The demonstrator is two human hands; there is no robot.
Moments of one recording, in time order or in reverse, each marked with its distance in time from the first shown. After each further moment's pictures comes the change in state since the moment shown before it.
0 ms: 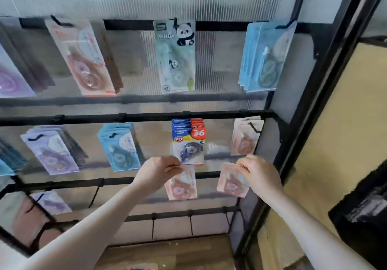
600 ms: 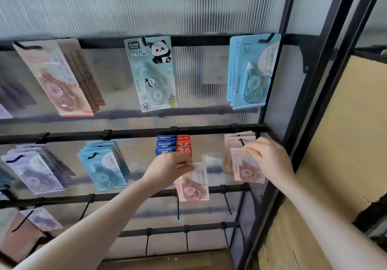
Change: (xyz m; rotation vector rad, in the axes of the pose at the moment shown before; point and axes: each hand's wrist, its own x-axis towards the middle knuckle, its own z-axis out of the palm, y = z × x) left_hand 0.074 0.062 0.009 0.027 -0.026 0.082; right_hand 0.077 0.076 -0.040 0.090 0.187 -0.122
